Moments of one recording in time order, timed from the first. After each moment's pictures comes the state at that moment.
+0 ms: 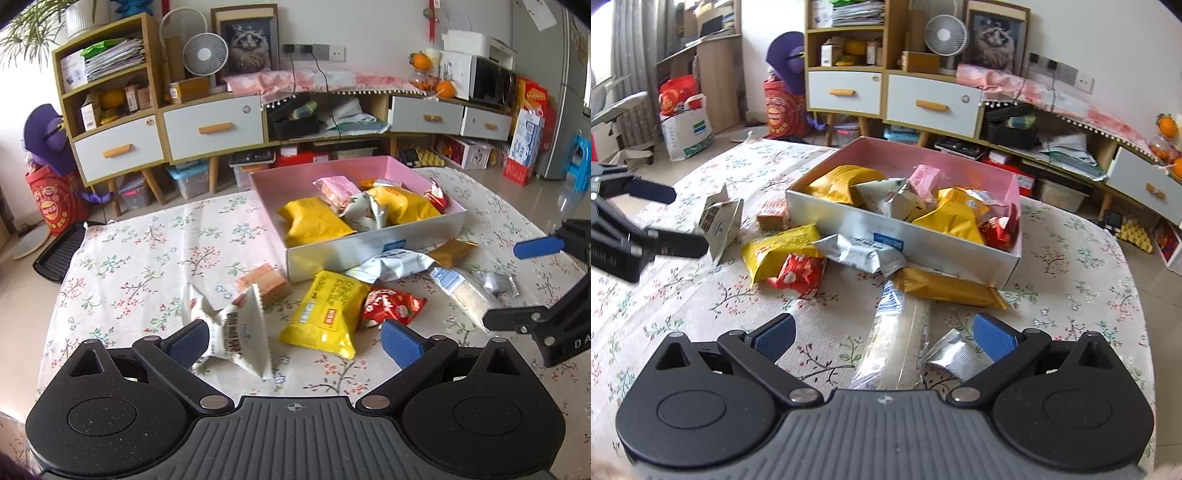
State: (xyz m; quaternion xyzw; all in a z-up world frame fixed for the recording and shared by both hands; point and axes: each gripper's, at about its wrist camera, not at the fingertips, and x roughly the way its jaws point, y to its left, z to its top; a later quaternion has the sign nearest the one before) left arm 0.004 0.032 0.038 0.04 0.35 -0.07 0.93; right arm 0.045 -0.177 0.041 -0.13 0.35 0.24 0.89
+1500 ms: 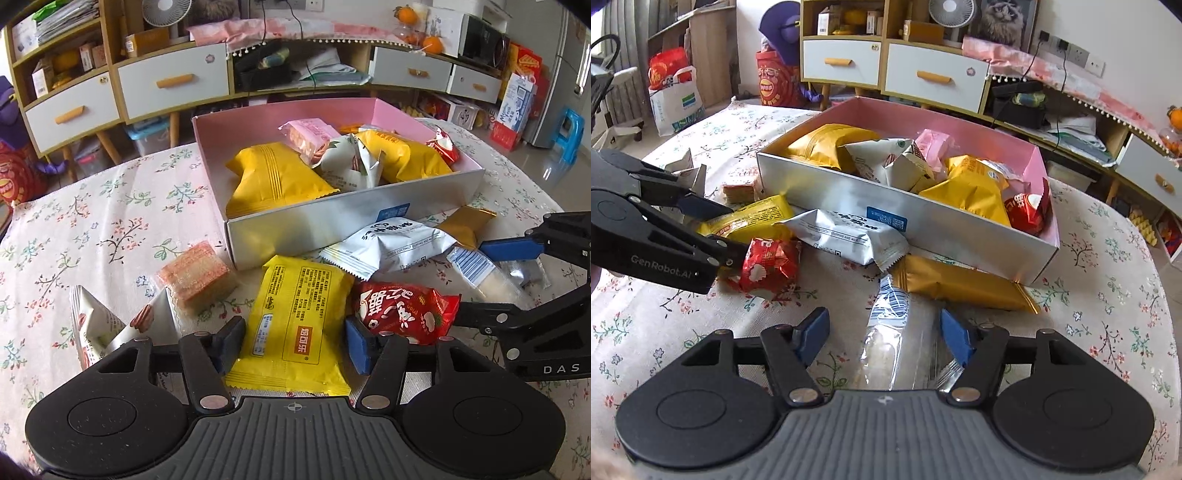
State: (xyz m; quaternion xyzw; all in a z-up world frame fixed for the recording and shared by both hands) left arm 0.075 0.005 -0.018 0.04 0.42 -0.11 0.90; right arm 0.076 -0.156 0.011 -0.15 0.39 0.22 0.88
